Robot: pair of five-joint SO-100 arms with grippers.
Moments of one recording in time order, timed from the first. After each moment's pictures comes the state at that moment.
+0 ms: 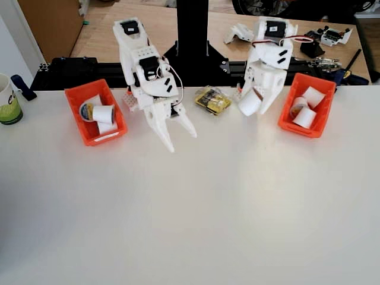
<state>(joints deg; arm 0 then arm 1) -17.8 118.5 121.7 36.0 -119.3 8.3 108.4 77.9 102.8 136.5</state>
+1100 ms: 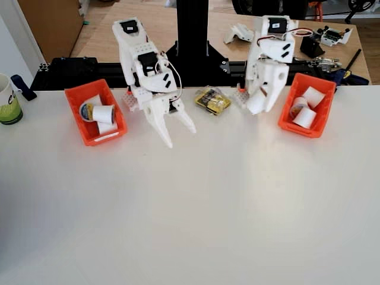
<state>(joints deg) -17.8 121.7 121.7 39.8 -117.7 -1.5 130.1 101.0 92.2 153.7</state>
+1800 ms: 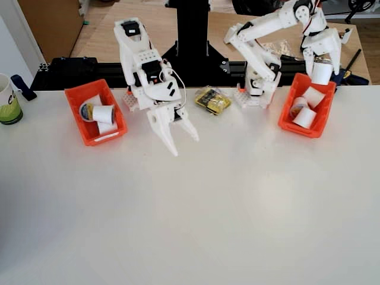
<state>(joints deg) -19.0 113.5 119.3 33.4 -120.8 -65.7 144.8 110.3 85.1 184.0</state>
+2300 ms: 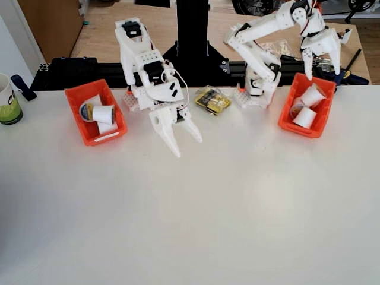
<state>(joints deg) -19.2 110.8 116.1 33.0 -120.1 -60.9 147.3 110.8 84.5 184.0</state>
